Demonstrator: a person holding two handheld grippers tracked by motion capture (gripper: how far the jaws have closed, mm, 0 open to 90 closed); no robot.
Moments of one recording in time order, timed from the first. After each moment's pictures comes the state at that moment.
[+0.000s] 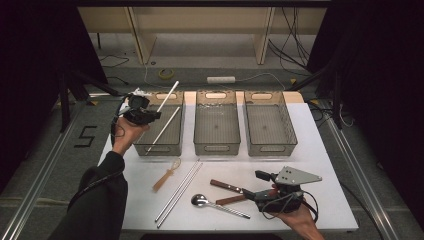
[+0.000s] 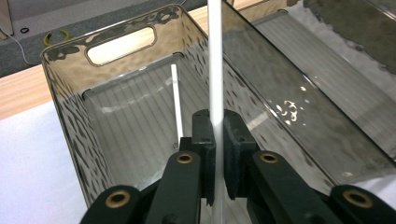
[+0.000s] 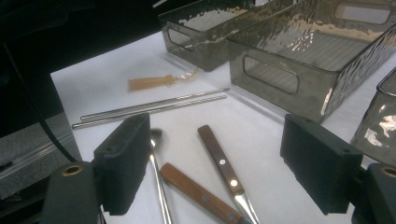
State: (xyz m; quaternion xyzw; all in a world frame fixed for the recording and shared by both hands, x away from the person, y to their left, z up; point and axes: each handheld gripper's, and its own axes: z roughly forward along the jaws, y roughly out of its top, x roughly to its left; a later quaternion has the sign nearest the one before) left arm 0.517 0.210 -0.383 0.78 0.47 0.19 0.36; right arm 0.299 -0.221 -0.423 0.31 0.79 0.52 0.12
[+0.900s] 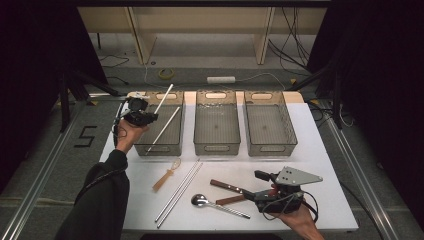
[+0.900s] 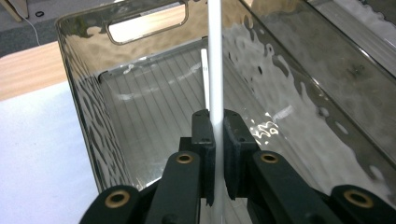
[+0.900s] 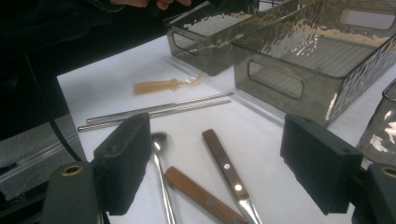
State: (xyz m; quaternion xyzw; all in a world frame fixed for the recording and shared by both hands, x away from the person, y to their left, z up) left arm 0.536 0.222 -0.415 0.77 0.50 0.20 0.34; right arm 0.298 -0.220 -0.422 0.30 0.79 0.53 0.12
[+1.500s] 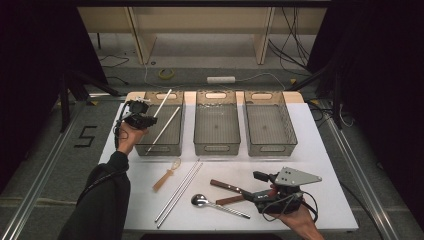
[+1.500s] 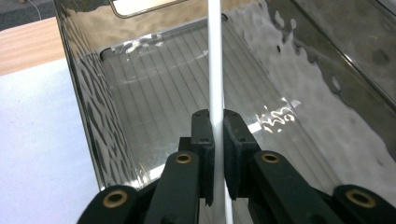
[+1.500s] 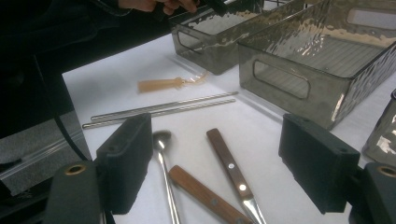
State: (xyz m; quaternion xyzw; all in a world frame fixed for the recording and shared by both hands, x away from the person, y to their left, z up) left arm 0.539 0.222 -0.429 0.77 0.52 0.19 0.32; right arm 0.297 -0.219 -0.421 0.29 0.79 0.53 0.11
